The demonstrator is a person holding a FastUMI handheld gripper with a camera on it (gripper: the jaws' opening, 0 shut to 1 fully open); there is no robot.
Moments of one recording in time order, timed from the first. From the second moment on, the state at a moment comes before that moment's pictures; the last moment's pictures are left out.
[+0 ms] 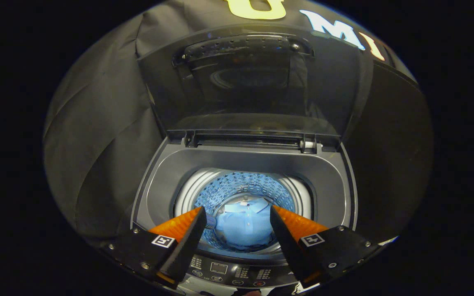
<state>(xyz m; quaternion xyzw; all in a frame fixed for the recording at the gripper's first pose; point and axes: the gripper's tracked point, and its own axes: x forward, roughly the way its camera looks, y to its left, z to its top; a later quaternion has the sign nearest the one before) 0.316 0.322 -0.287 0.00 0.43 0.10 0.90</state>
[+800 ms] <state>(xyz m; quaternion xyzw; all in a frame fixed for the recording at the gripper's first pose) 0.387 0.316 -0.105 0.01 0.17 0.08 0.98</state>
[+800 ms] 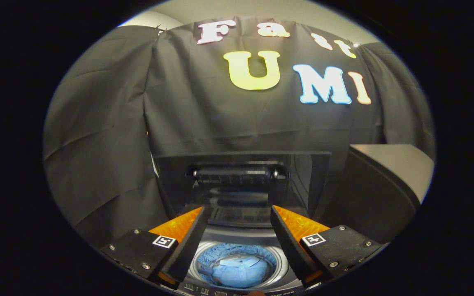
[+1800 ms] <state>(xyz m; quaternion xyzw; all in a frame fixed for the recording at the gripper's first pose) 0.527 0.348 -0.067 0.02 0.18 0.07 0.98</state>
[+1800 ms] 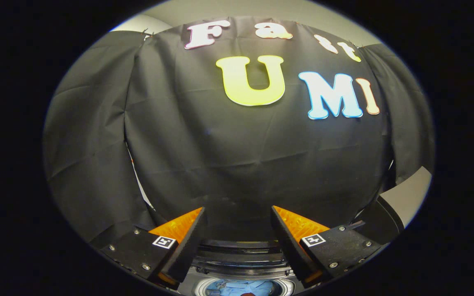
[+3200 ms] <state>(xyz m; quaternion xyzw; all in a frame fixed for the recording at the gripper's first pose) 0.450 0.340 -0.089 0.00 0.13 0.05 0.99</state>
